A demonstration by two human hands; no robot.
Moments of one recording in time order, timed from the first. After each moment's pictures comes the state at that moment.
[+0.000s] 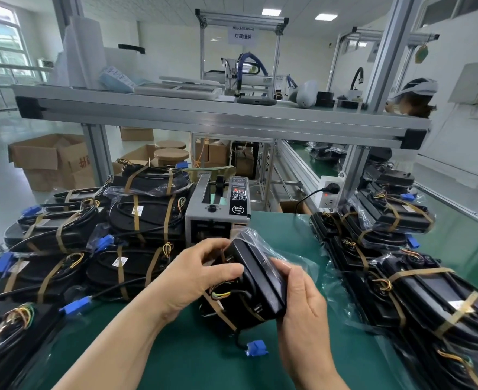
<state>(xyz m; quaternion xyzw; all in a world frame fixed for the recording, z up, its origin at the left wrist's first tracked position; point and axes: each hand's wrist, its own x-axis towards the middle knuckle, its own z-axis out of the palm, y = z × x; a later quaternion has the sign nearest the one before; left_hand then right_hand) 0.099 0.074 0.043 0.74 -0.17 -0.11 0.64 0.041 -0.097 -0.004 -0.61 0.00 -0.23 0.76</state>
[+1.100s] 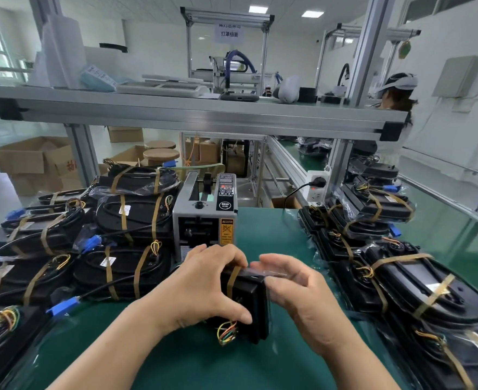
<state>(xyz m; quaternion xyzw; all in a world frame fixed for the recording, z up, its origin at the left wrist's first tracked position) 0.082 0.053 0.047 0.90 -0.31 -0.02 0.31 0.036 -0.148 0.011 -0.64 -0.07 -0.04 0.76</state>
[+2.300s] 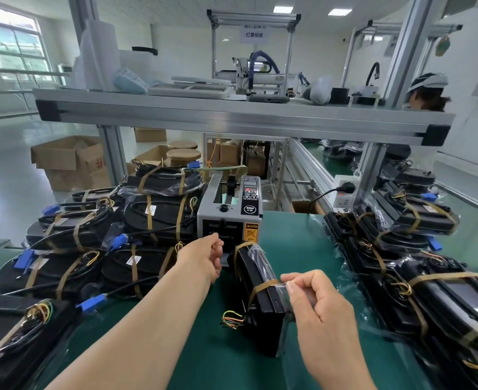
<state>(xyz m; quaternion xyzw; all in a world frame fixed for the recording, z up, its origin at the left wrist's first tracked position) 0.180 0.050 0.022 0.51 0.28 -0.14 0.80 0.019 -0.111 0.015 -0.82 0.03 -0.22 0.53</state>
